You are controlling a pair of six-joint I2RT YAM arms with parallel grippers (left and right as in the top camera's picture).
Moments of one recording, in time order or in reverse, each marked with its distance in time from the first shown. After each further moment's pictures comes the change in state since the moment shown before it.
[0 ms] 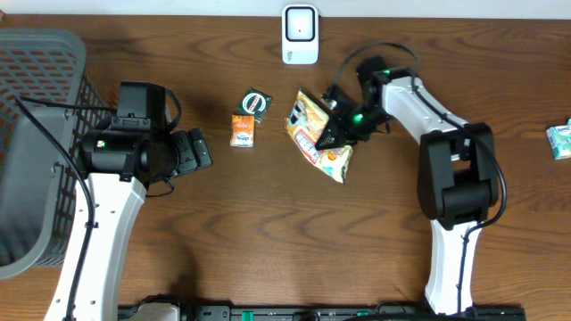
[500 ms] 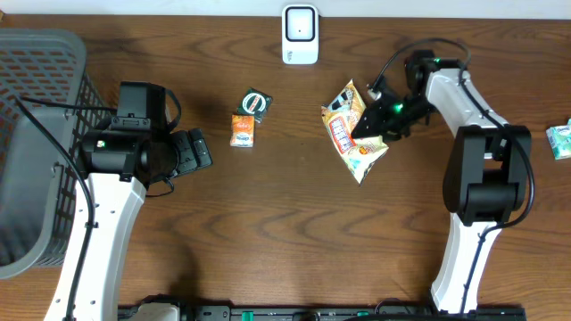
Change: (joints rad) left arm 0.000 0.000 0.000 0.000 0.000 0.000; right arm -0.180 -0.009 0.076 -0.133 0.130 0.045
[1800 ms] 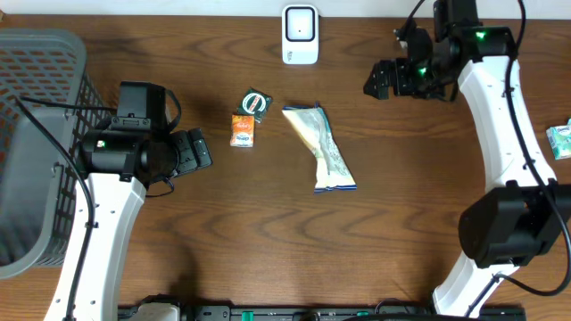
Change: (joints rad) left arm 0.000 0.000 0.000 0.000 0.000 0.000; right arm 0.029 -0.298 0.161 -0.023 0.224 0.100
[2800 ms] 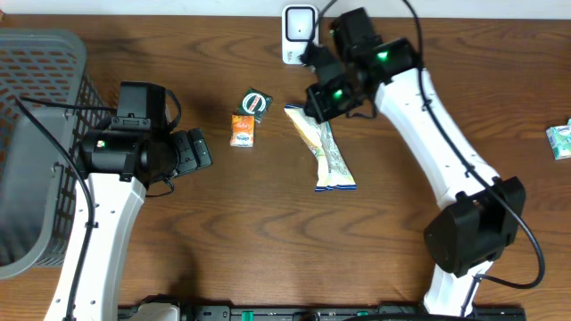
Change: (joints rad) left arm 0.000 0.000 0.000 0.000 0.000 0.000; right arm 0.373 0.025 -0.001 0.065 0.035 -0.008
